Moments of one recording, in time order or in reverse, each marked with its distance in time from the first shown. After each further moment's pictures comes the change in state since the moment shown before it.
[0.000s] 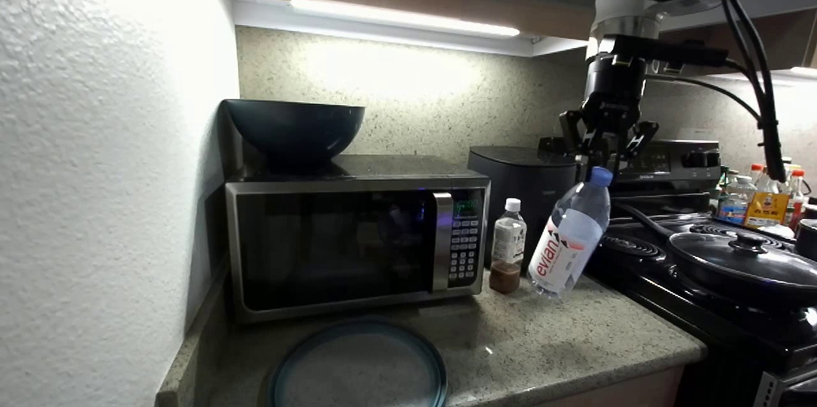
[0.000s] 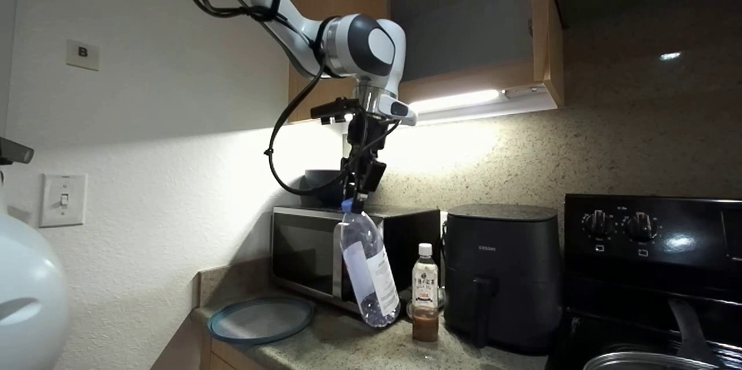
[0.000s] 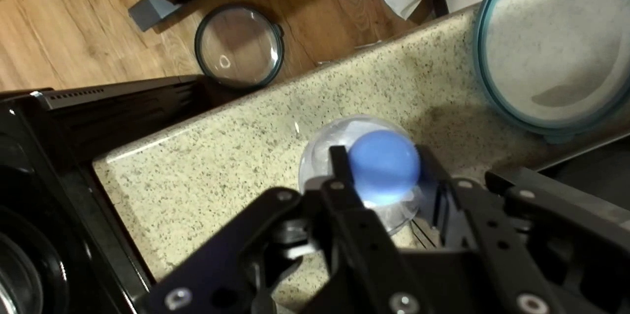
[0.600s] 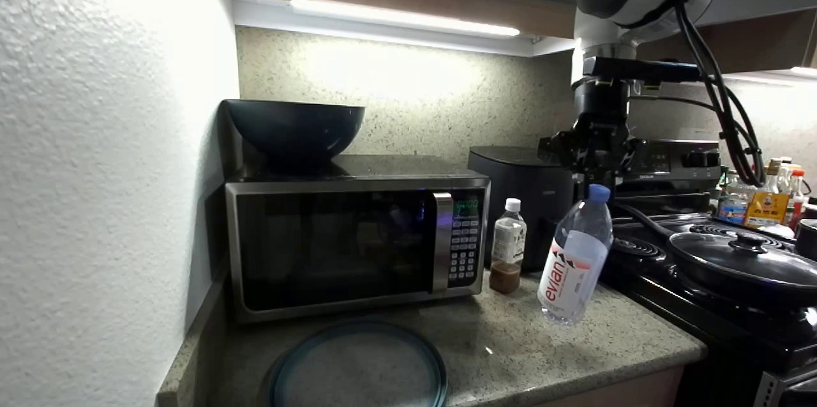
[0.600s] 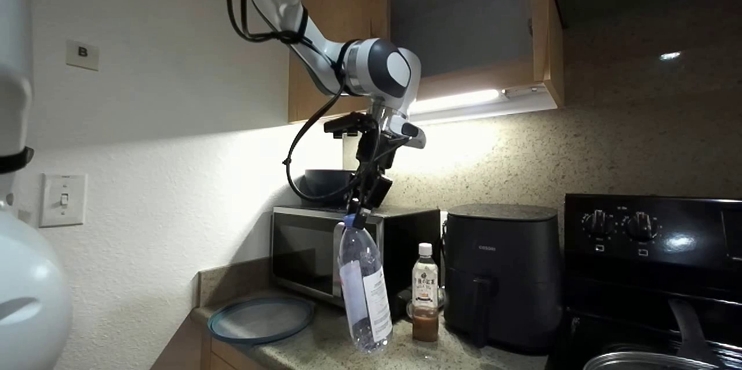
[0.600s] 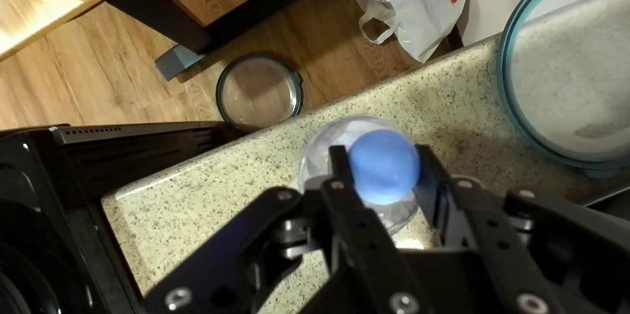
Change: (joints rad) arm 0.000 0.143 -0.018 0.098 0.010 -0.108 -0.001
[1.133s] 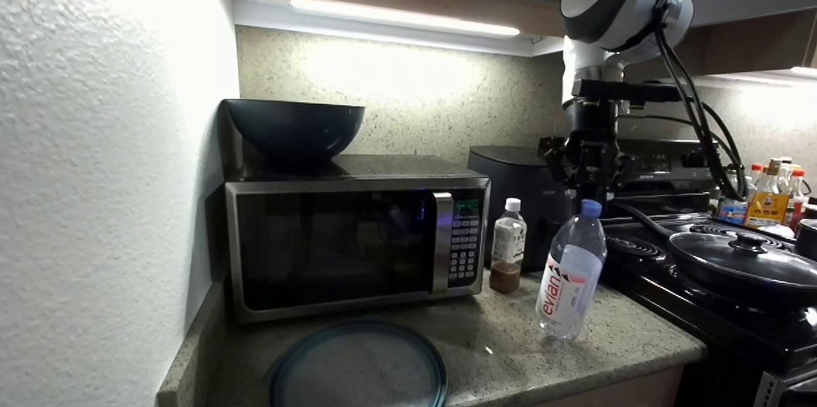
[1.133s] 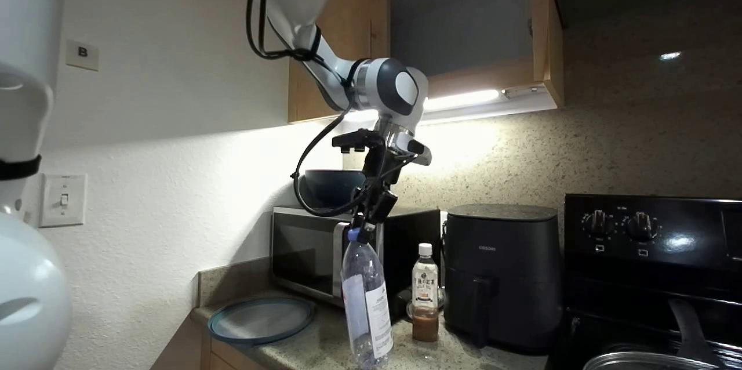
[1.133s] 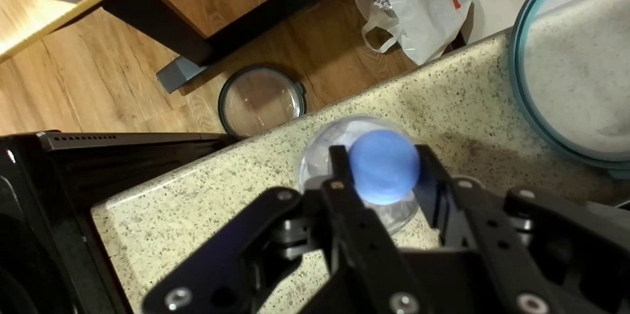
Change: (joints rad) arm 0.000 0.082 -0.011 0.027 0.010 0.009 -0.002
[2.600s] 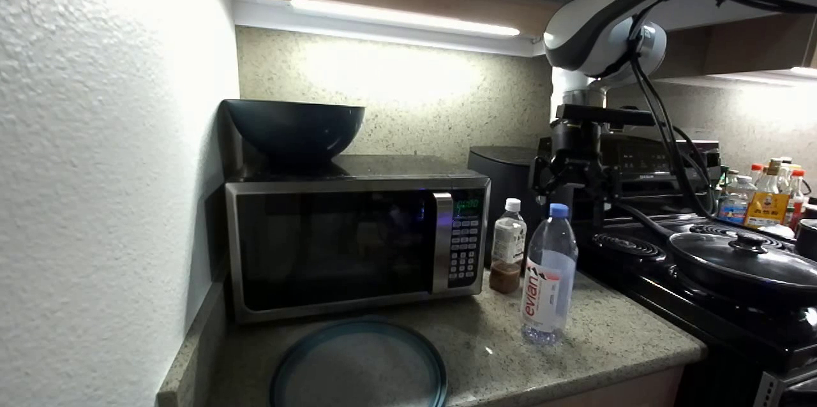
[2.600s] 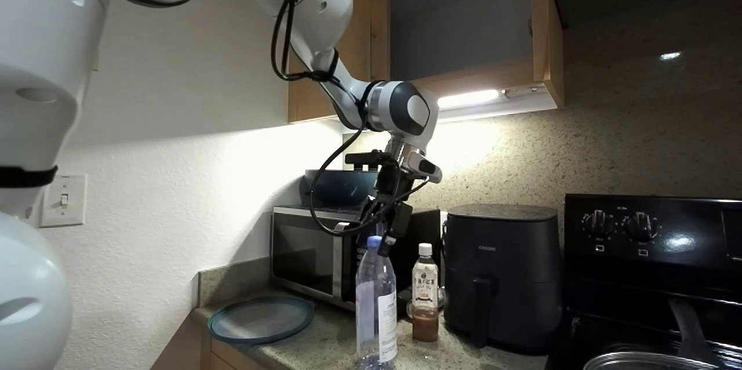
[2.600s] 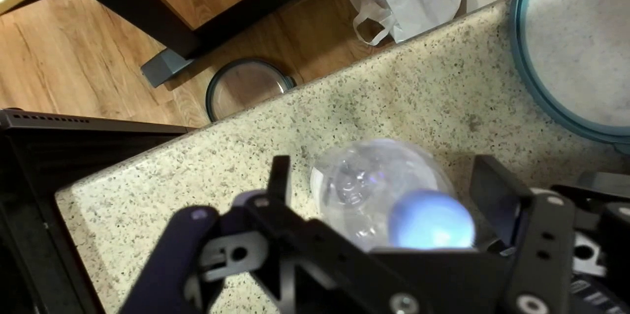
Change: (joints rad) arm 0.001 0.117 -0.020 0.063 0.026 0.048 -0.031
